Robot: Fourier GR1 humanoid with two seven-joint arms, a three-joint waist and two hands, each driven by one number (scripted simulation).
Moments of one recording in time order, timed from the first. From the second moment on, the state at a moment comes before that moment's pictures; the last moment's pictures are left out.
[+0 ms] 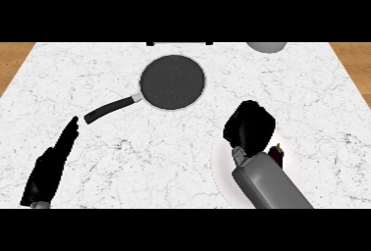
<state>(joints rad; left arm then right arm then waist) 0.09 0.36 -0.12 -1.60 -0.04 0.16 0.15 -0.46 -0.05 0.45 -1.35 1.26 -0.15 1.24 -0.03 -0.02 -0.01</state>
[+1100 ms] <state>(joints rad) 0.03 0.33 -0.17 -1.59 -0.07 0.12 0.13 -0.97 -0.01 0.13 -0.95 1.25 -0.24 1.11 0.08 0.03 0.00</state>
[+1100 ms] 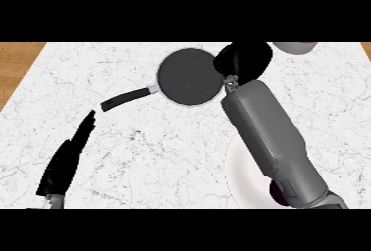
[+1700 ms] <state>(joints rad) -0.03 0.32 -0.18 -1.59 -0.07 0.10 0.14 -1.06 0.00 -0.09 -0.58 1.00 -0.44 0.98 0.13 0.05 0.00</state>
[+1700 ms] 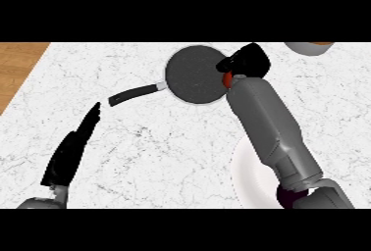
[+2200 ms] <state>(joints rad) -0.05 0.31 -0.19 -1.58 -0.08 0.09 0.15 -1.08 0.00 -0.22 -0.54 0.81 -0.75 0.79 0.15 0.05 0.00</state>
